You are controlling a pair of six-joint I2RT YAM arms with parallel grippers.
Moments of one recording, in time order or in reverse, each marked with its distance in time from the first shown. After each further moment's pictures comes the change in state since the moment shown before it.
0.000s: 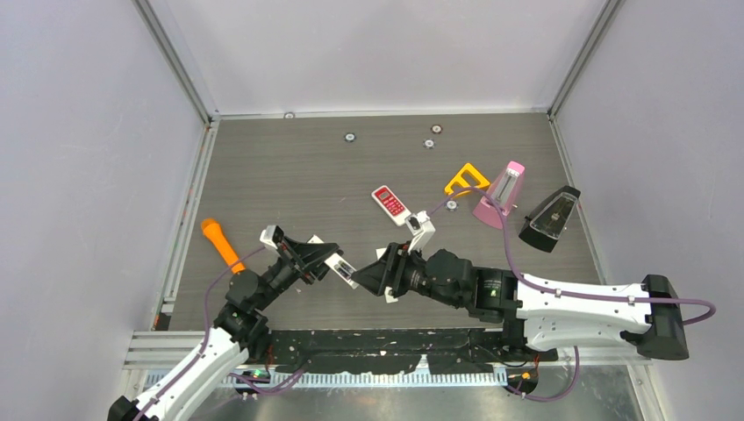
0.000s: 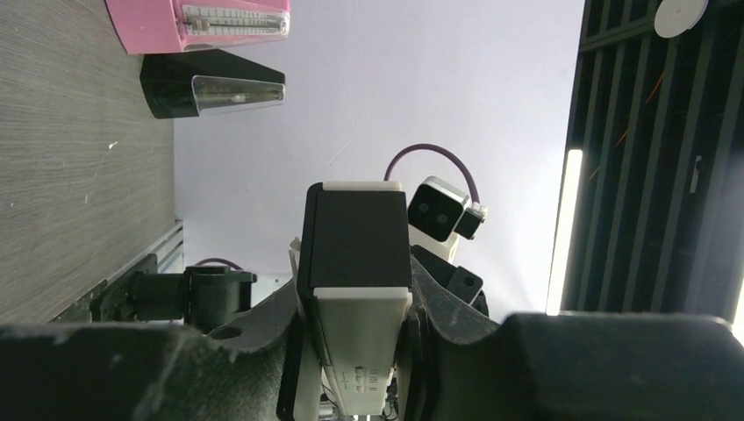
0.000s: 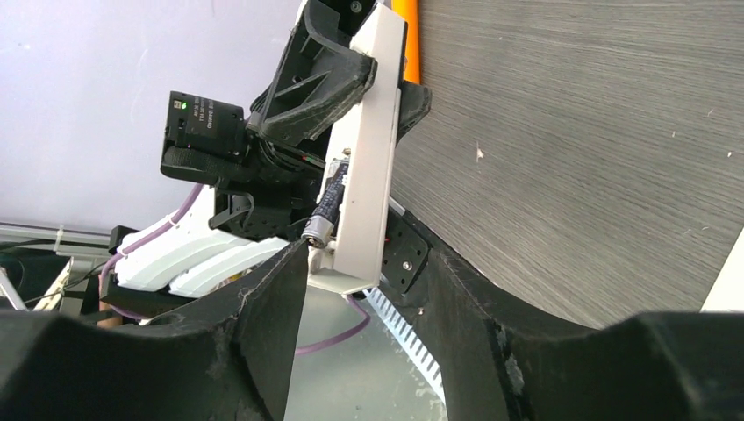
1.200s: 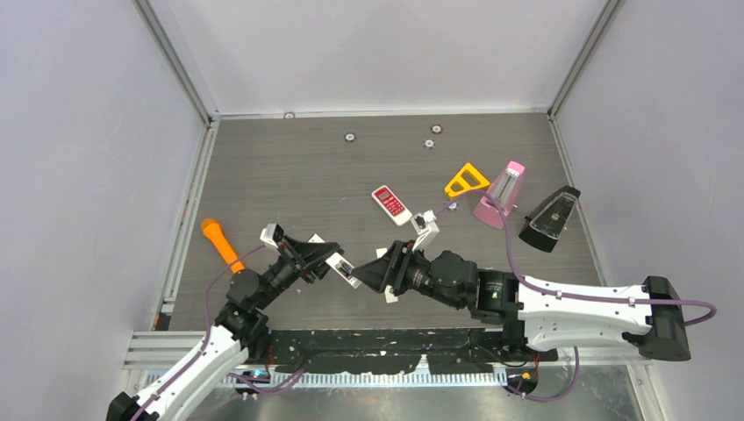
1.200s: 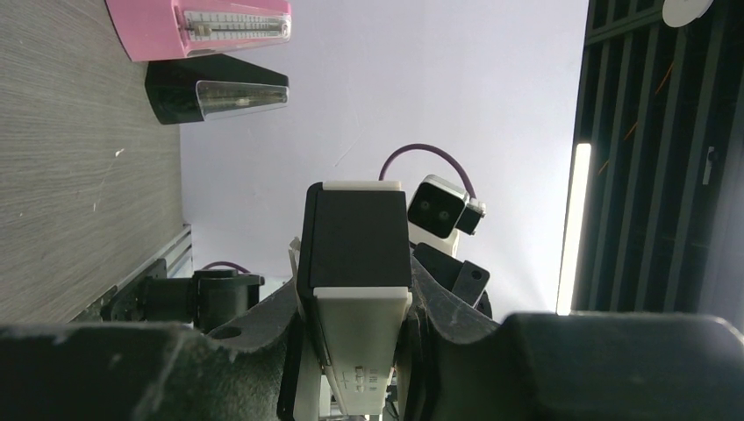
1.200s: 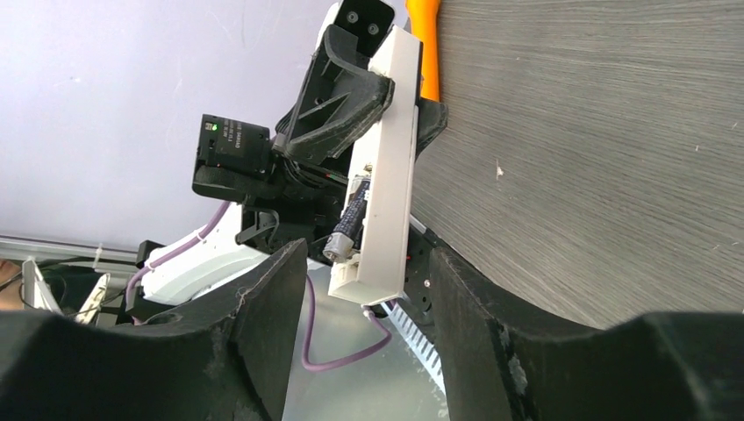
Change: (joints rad) left arm 0.000 0.043 0.000 0.045 0.001 0.032; right arm 0.000 -0.026 -0.041 0.087 0.029 0.041
